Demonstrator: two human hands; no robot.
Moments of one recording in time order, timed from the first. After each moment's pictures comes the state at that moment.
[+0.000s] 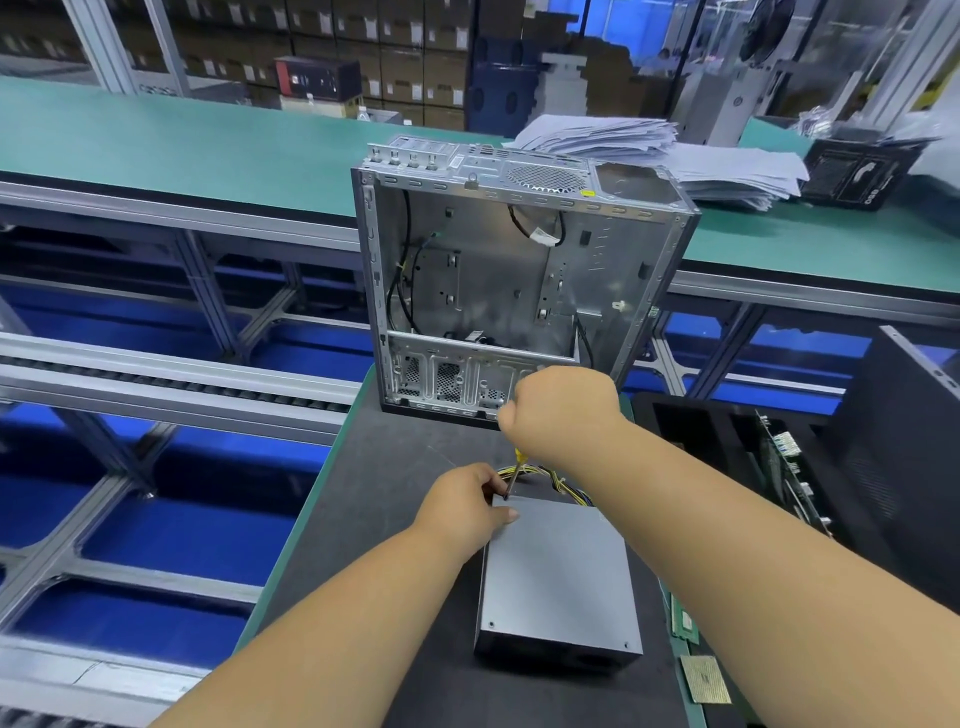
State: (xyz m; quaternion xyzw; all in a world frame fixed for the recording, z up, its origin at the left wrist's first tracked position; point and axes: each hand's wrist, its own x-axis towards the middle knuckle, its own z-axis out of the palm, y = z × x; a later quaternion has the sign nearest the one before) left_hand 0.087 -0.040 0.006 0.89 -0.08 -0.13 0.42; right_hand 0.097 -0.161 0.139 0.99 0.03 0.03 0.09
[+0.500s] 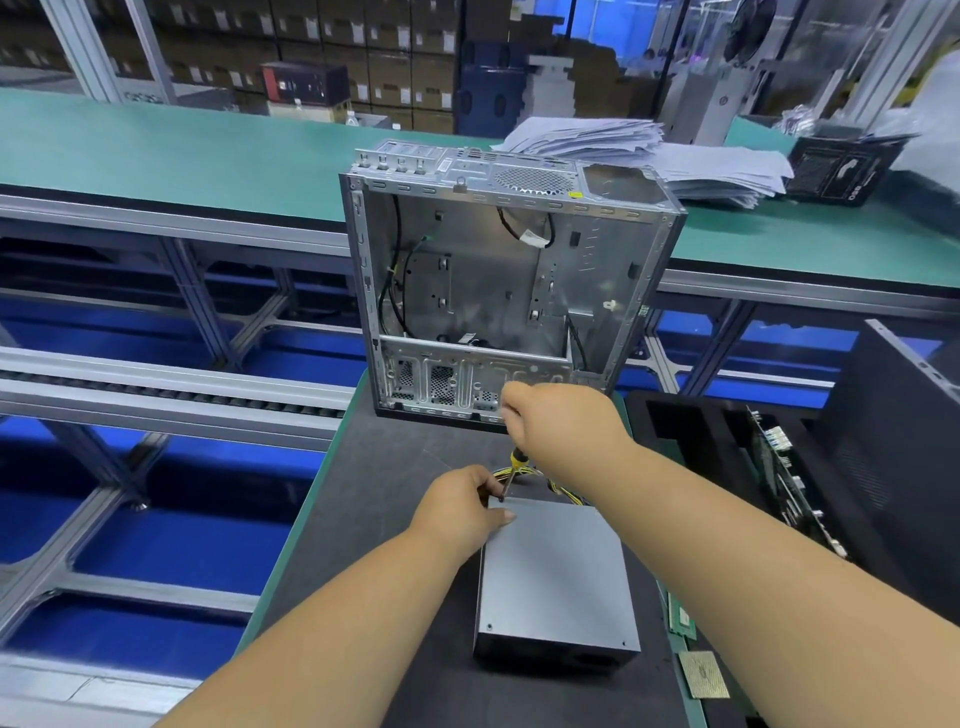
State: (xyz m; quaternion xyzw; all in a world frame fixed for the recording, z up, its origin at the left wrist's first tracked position) left_hand 0.088 -0.039 0.004 0.90 -0.10 -0.13 0.41; right_hand 0.082 -0.175 0.126 0.99 0.11 0.09 0.05
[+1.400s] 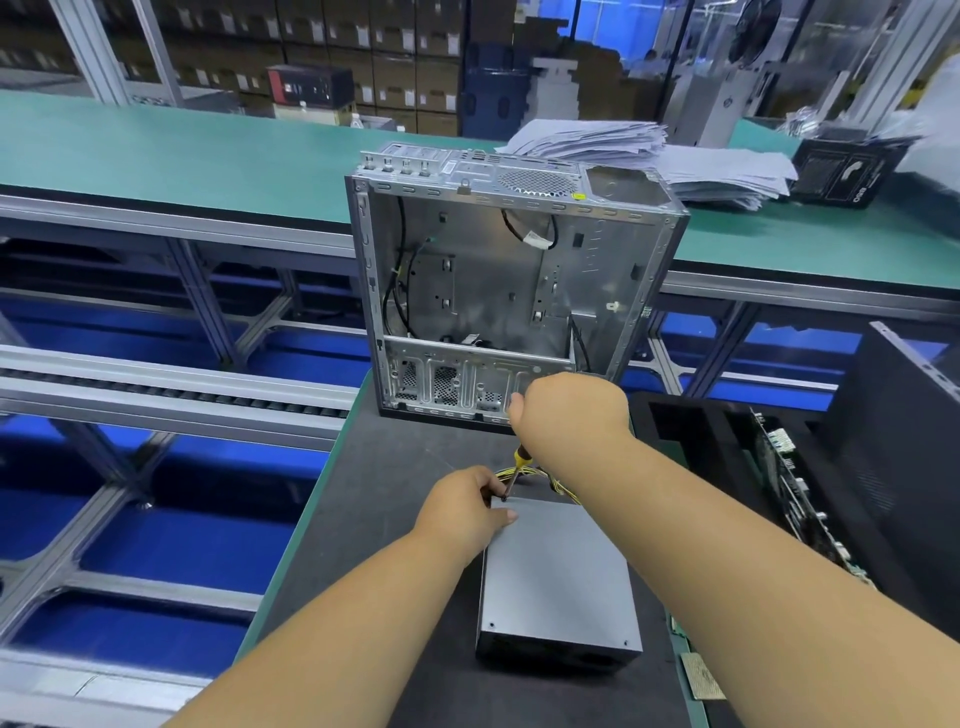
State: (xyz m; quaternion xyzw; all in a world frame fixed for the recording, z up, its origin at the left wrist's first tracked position) left_hand 0.085 -0.041 0.006 0.90 -0.08 -0.12 0.41; right_hand 0.089 -0.162 0.136 0.99 -0.05 0.05 0.09
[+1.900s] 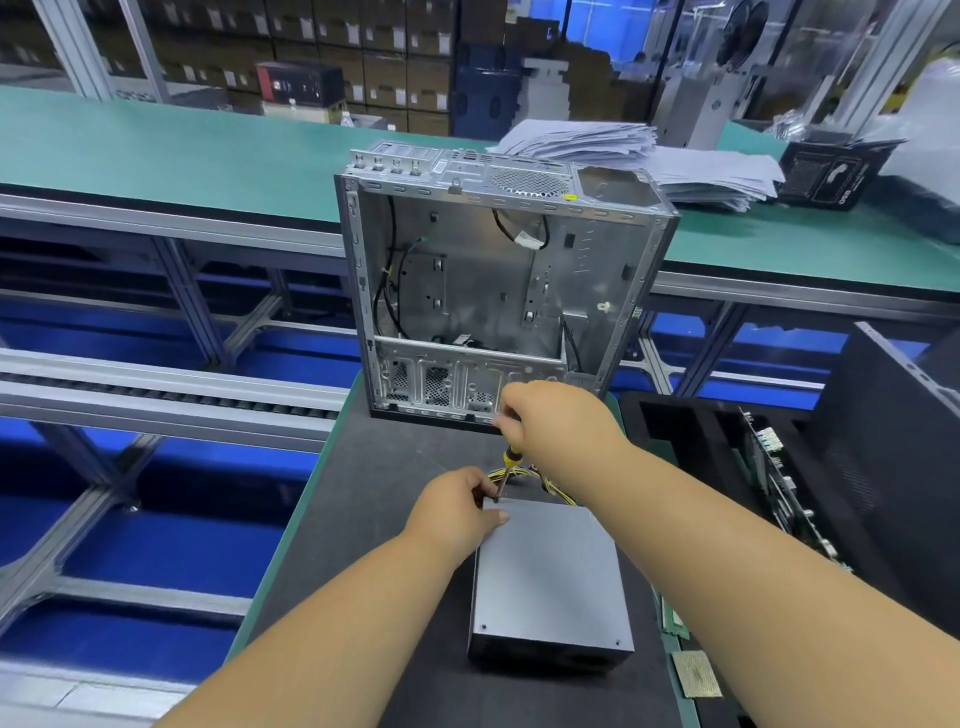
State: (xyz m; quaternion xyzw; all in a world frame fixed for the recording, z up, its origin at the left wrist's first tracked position) left_hand 0.086 -0.040 0.006 0.90 -0.09 -0.12 0.41; right_hand 0.083 -0.174 0.131 0.99 0.10 0.05 -0.01
